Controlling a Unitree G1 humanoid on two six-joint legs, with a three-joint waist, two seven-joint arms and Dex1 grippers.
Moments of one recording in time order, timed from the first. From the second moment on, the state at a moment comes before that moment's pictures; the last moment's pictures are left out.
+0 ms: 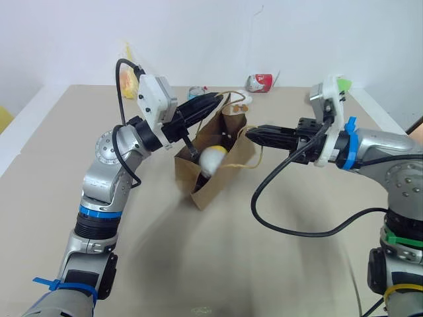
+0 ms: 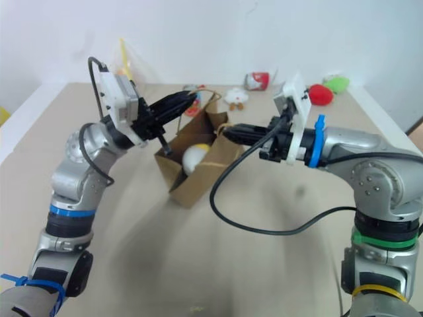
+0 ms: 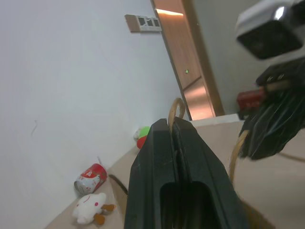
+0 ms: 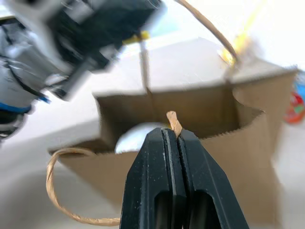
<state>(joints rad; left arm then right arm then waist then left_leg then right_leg) -0.72 0.33 -0.02 -0.13 -0.41 0.18 -0.75 -0.75 -0.74 -0.19 -0.39 0.83 1.14 0.78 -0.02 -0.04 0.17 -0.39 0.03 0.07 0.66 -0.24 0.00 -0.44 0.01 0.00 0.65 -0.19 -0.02</state>
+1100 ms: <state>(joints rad) -0.67 0.41 0.00 -0.05 -0.40 0.19 -0.82 -0.85 -0.77 -0.12 -0.27 0.73 1.09 0.74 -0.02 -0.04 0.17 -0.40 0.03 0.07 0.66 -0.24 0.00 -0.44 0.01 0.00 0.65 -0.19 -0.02</state>
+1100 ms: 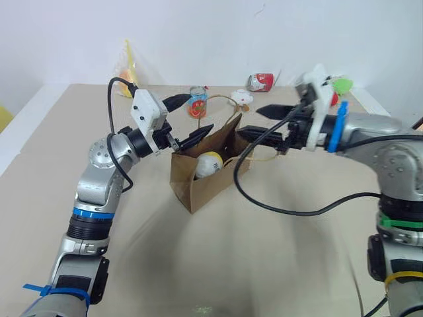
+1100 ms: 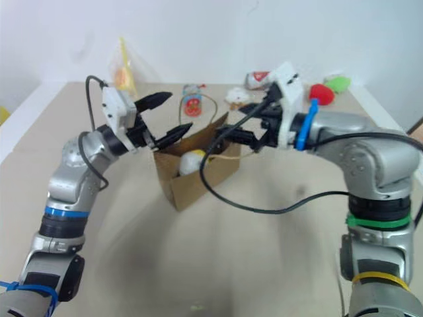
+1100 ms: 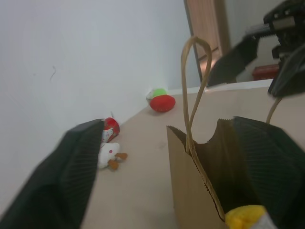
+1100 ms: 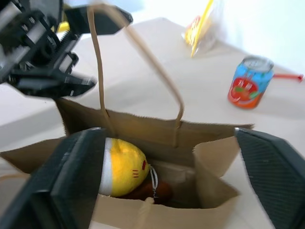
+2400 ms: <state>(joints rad) -0.29 0.60 0.15 -0.48 -0.66 0.46 -0.79 -0.52 -0.82 0.10 -0.60 0.71 0.86 0.82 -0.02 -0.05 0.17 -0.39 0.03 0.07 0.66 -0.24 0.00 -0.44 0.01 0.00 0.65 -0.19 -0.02</state>
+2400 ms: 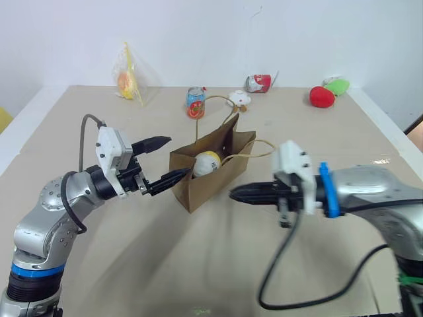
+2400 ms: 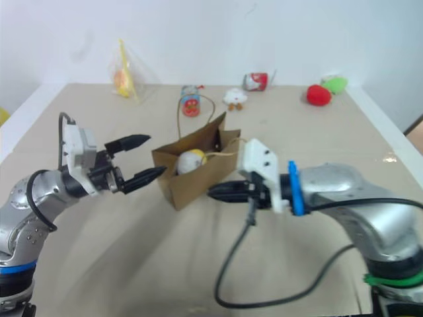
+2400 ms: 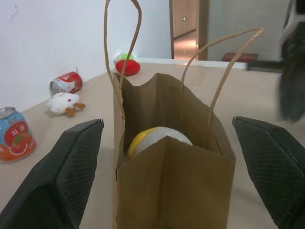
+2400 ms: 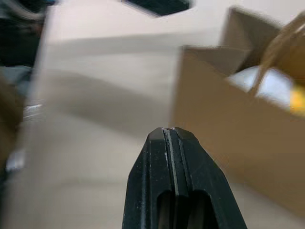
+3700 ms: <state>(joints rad) -0.21 0.52 0.07 -0.50 -0.53 0.41 -0.66 -0.64 -0.54 0.27 -0.45 0.42 0.76 0.74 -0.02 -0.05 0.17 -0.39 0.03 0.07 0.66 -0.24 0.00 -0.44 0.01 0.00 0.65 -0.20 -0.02</state>
